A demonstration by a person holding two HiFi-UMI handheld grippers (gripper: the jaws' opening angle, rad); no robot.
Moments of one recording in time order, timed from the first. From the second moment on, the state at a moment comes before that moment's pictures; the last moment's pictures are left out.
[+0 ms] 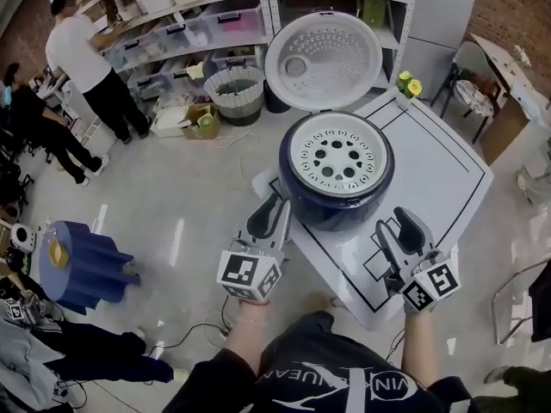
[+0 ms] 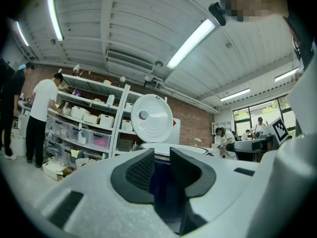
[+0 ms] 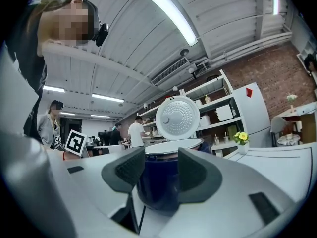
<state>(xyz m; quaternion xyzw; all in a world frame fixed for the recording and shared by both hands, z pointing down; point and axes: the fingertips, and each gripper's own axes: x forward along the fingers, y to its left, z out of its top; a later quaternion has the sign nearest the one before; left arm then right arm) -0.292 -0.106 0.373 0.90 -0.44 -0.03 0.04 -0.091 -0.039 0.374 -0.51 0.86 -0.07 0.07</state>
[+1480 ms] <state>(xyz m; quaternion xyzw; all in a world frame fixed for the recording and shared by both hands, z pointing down) -0.241 -0.192 0.366 0.85 -0.53 0.03 0.04 -0.081 -0.269 0.386 -0.40 0.85 0.05 -0.34</state>
